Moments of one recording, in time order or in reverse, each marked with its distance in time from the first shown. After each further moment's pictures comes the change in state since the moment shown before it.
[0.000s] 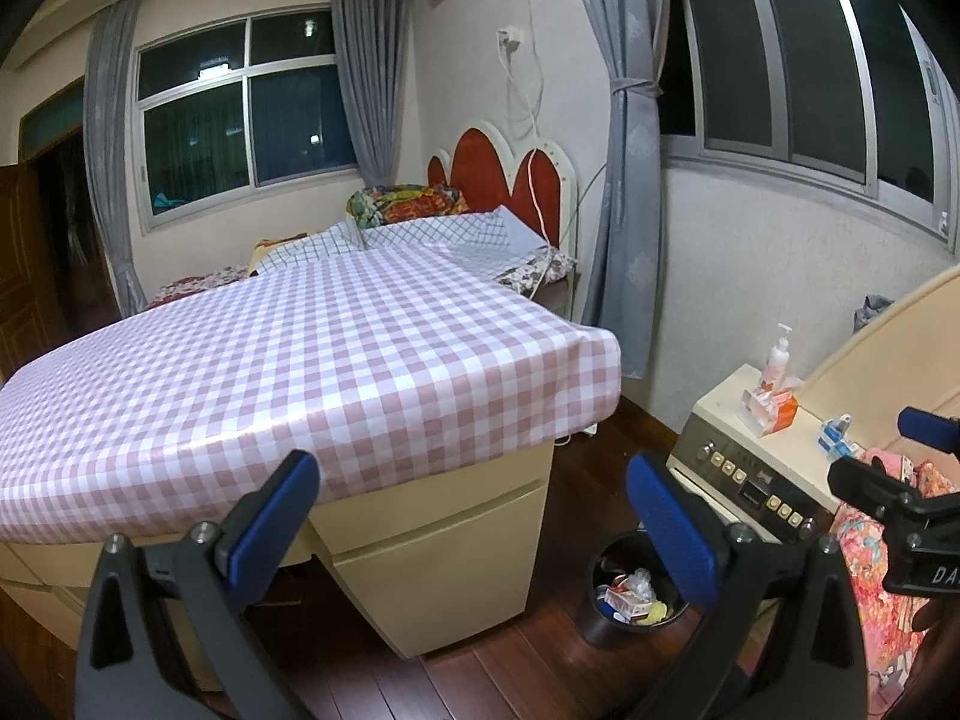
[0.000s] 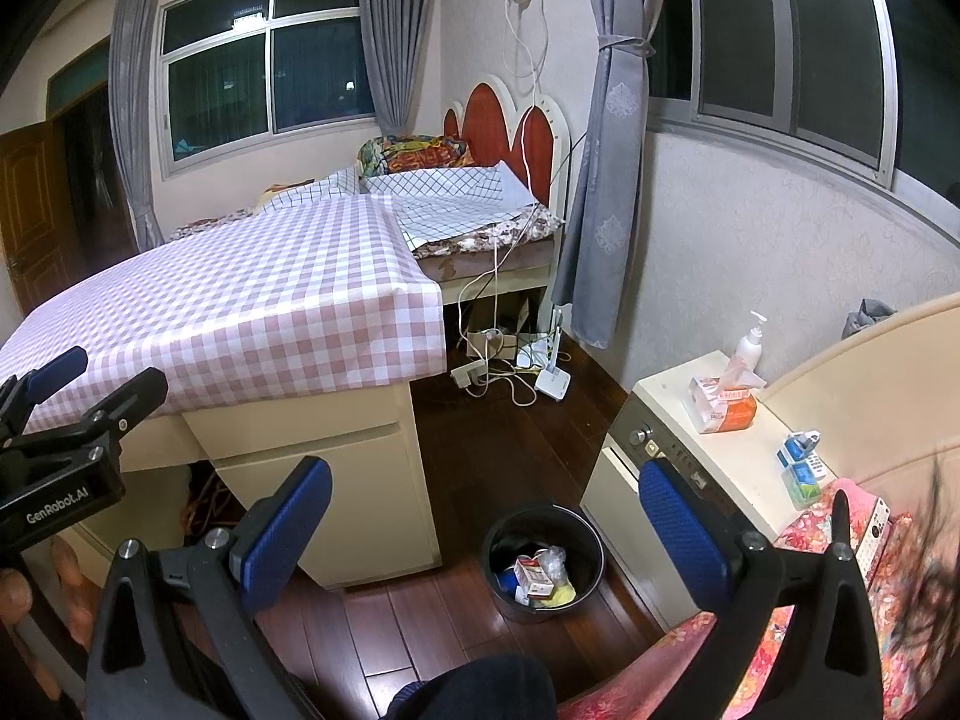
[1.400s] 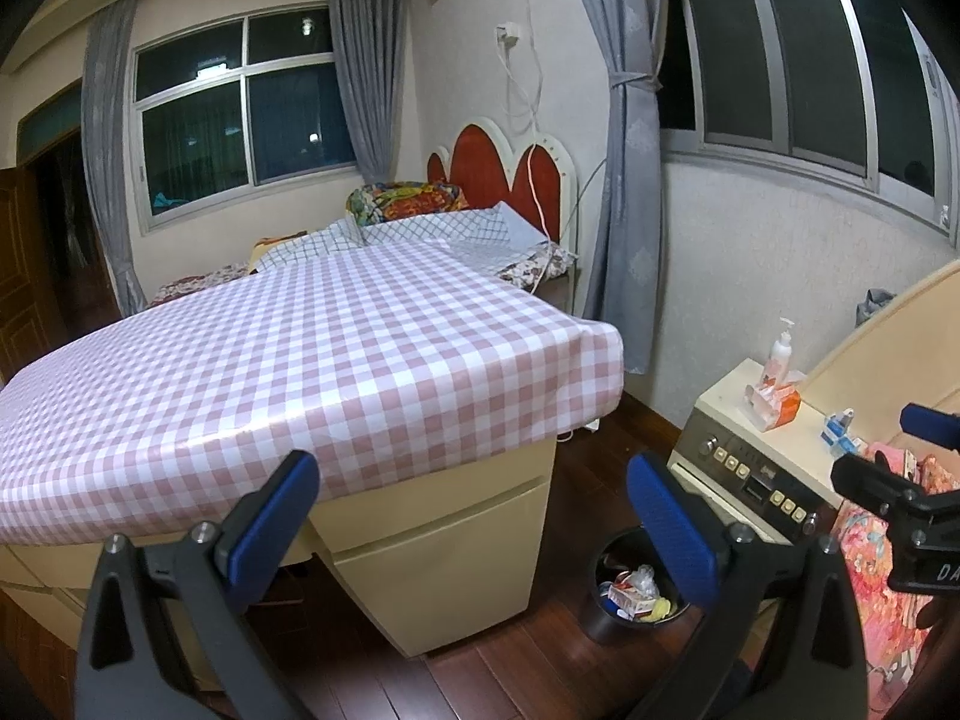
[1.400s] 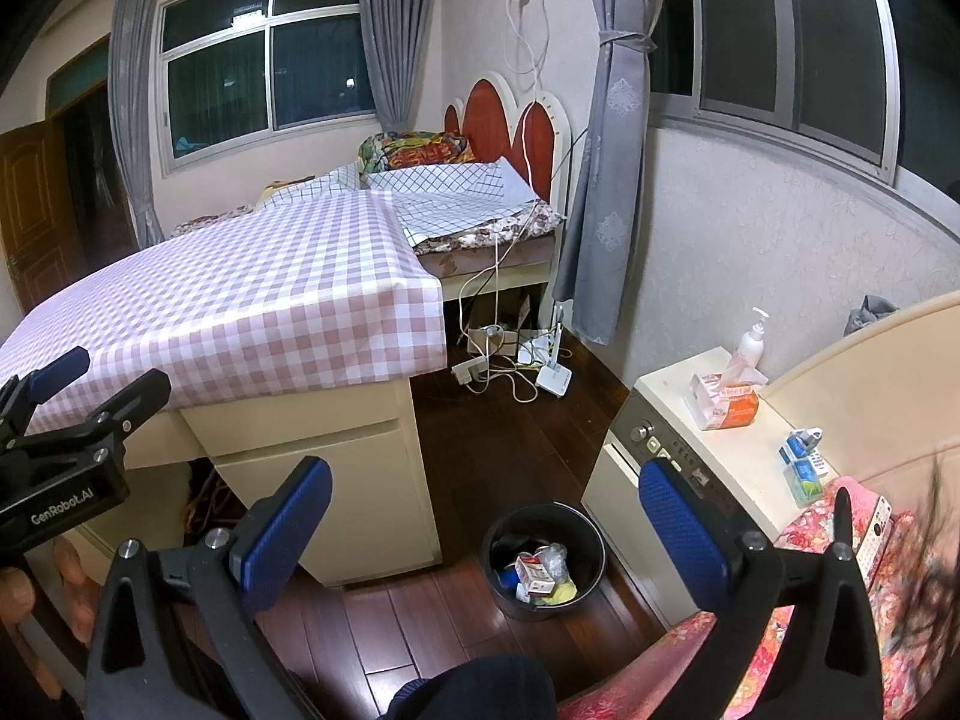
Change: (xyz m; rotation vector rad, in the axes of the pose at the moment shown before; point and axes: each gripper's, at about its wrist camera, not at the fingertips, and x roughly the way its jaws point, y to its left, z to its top) left arm 0.007 -0.001 -0.003 0.014 0.011 0.000; right arm 0.002 -0.002 0.001 -0.001 0.004 0.004
